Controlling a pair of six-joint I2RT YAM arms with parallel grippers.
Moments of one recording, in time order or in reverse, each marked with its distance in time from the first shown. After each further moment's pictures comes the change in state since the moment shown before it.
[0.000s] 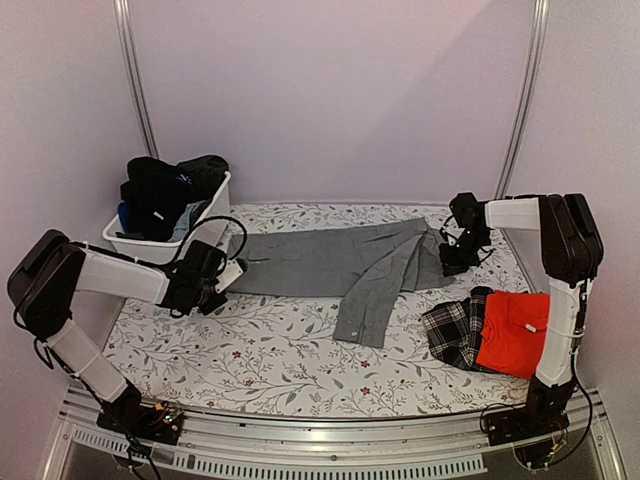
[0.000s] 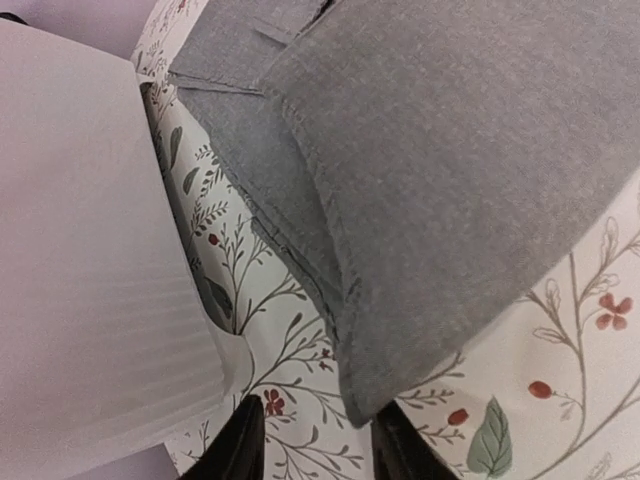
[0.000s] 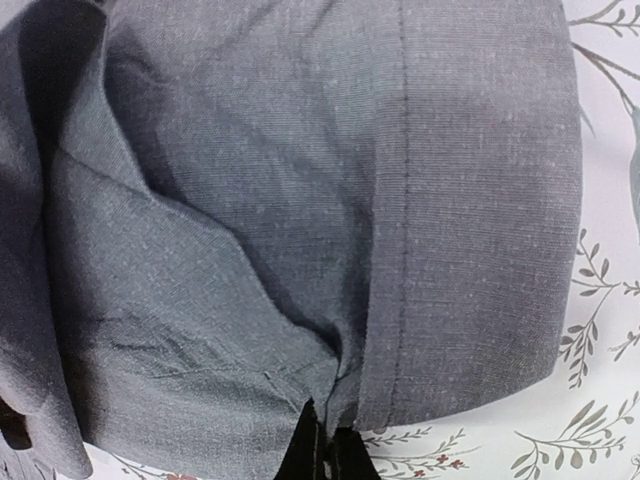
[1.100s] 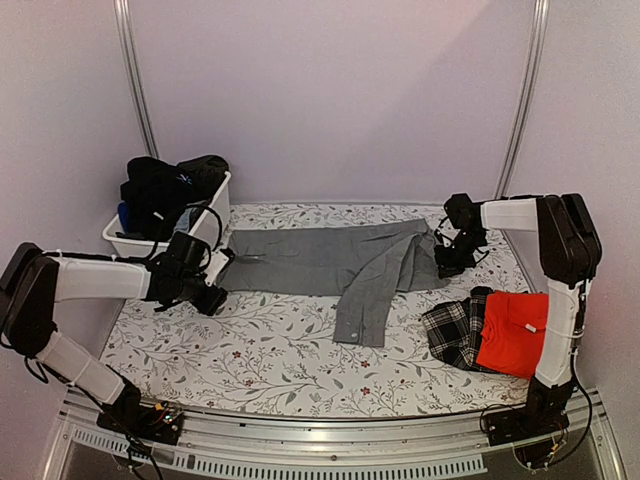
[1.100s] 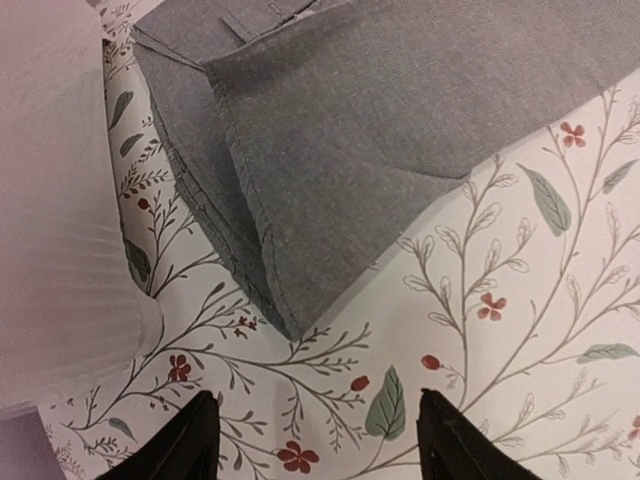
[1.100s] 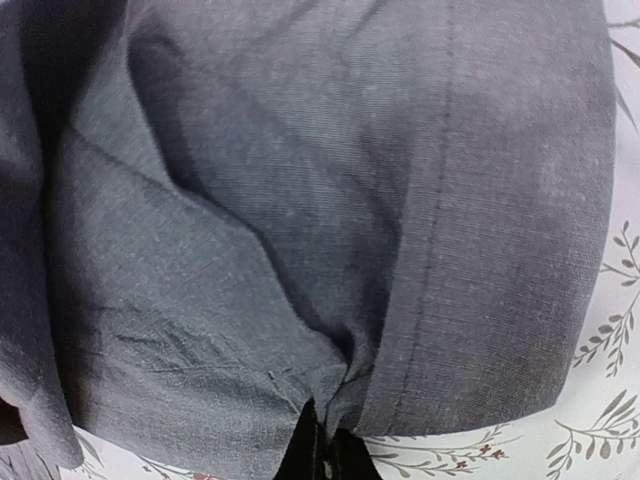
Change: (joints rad) left arm 0.081 -0.137 0.008 -0.180 0.293 -0.316; right arm 0.036 0.000 -0.006 -0.005 -0.003 0.014
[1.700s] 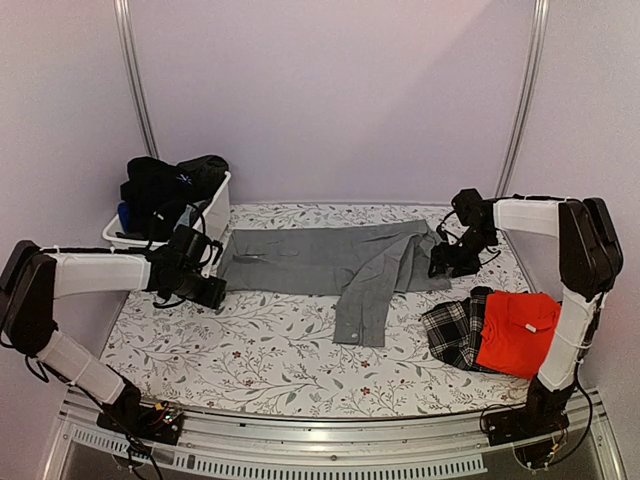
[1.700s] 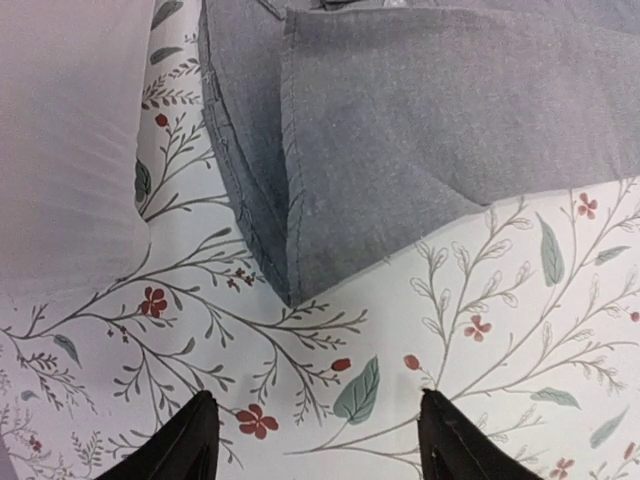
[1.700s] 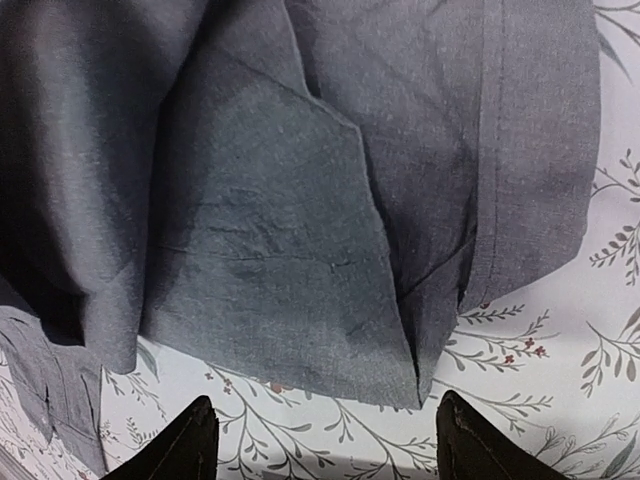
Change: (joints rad) left arm 0.000 0.019 0.085 -0.163 -0.001 -0.371; right arm 0.012 -0.185 -0.108 -0.023 -0.117 -0.005
